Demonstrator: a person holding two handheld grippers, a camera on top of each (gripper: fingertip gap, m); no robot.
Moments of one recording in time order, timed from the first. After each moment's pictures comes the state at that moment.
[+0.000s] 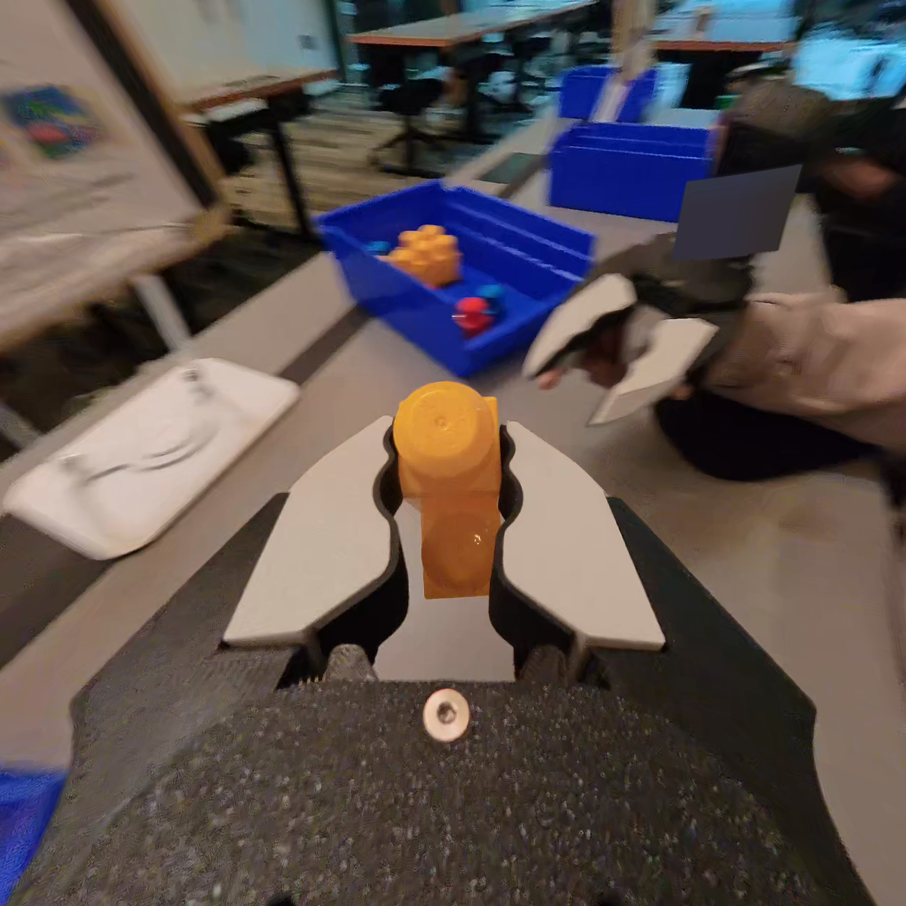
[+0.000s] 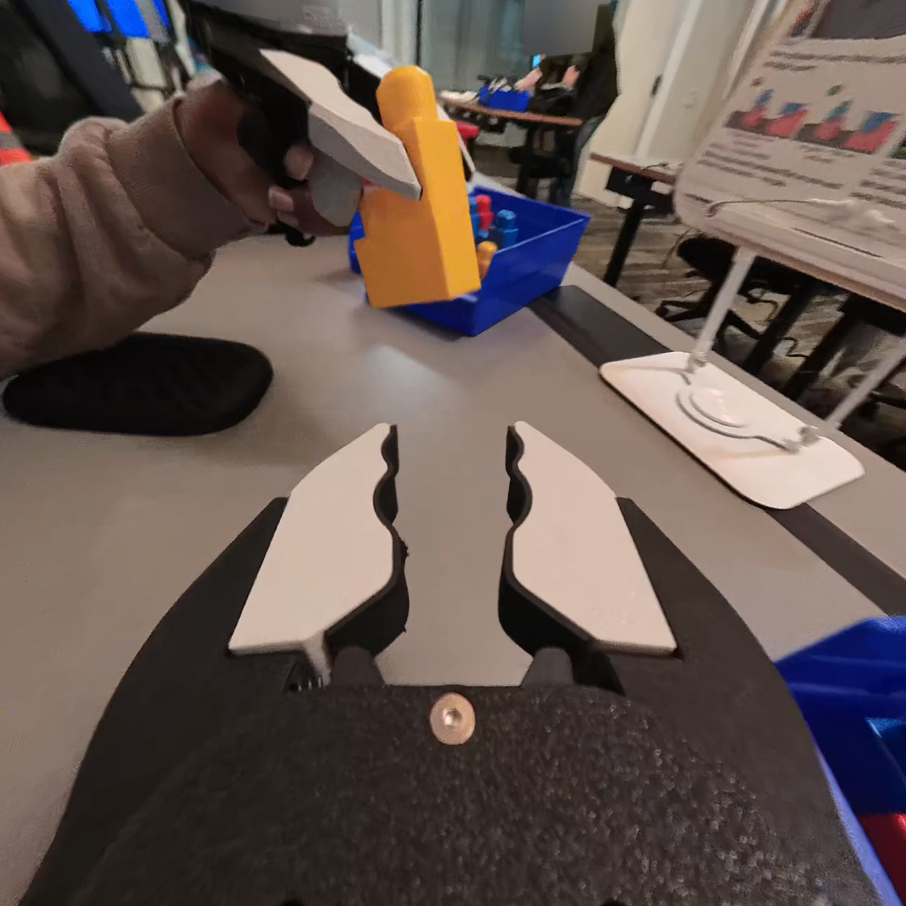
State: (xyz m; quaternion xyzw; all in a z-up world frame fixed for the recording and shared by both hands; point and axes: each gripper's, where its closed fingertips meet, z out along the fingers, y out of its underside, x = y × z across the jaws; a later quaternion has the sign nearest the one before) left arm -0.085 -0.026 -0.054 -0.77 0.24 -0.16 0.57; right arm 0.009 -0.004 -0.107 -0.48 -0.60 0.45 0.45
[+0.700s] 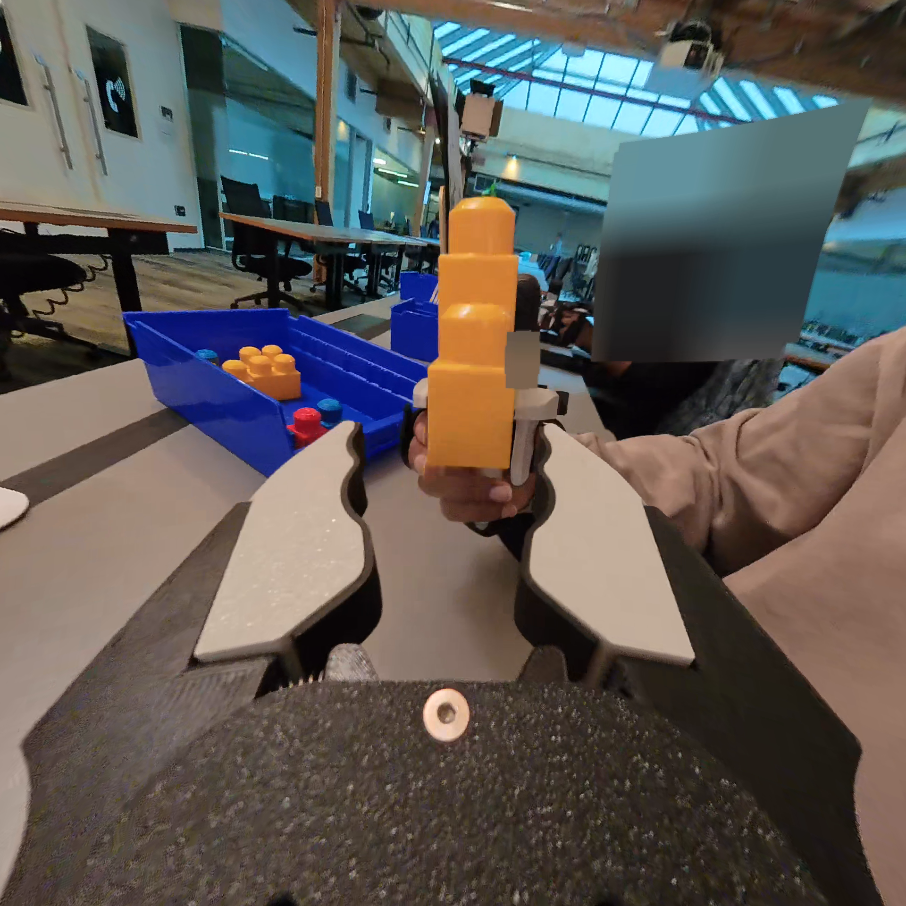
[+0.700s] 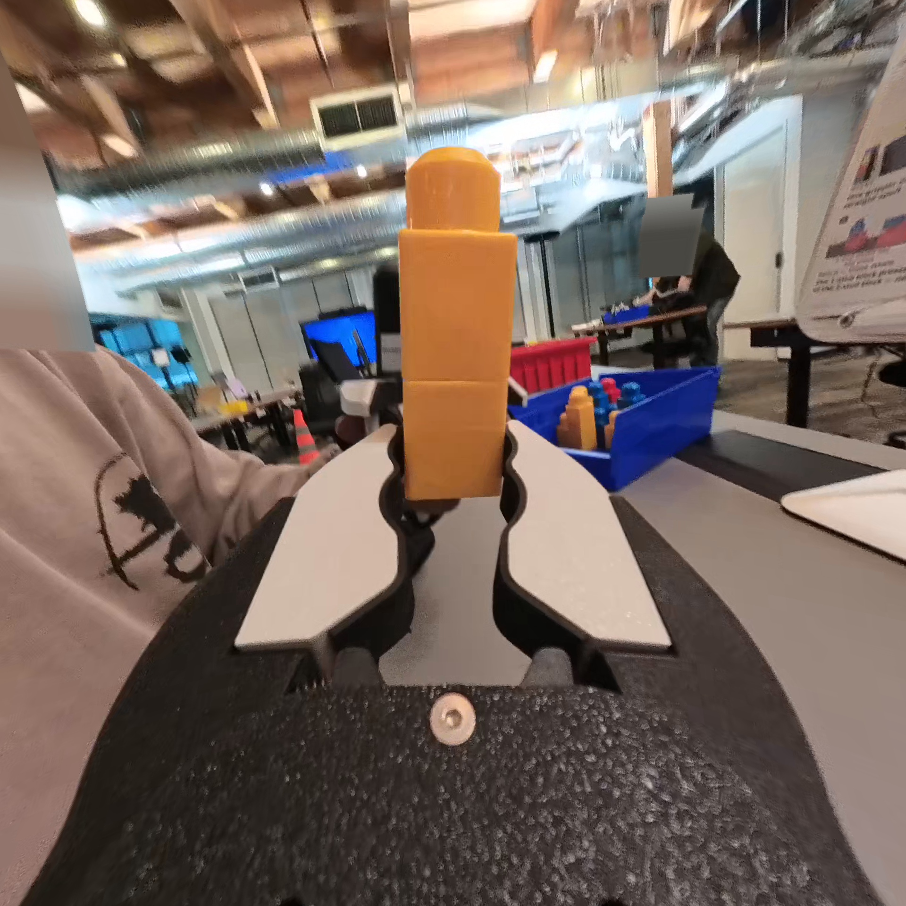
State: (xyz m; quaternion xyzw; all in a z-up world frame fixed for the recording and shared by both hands) left arm 0.008 -0.044 -0.051 -0.65 0.23 -0.37 0.63; right arm 0.028 -0.033 -0.053 -0.38 -0.45 0.71 0.38
